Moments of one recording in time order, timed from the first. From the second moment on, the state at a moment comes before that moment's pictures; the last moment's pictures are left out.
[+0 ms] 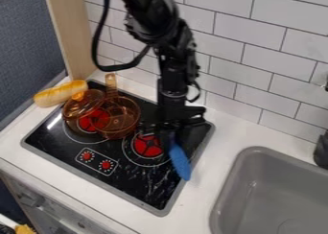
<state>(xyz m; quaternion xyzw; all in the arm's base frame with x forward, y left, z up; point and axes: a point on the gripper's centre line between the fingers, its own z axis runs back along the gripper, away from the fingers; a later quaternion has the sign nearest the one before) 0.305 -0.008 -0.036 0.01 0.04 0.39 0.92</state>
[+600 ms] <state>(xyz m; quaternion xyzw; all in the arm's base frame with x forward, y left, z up) 0.325 -0.069 -0.006 0.02 -0.02 0.17 0.99</state>
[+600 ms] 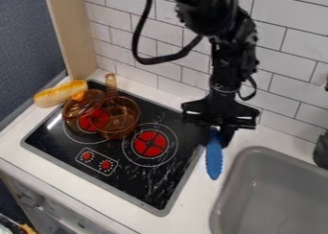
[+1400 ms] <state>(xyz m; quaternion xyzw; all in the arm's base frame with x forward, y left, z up) 0.321 -0.074 -0.050 0.06 0.00 0.07 1.00</state>
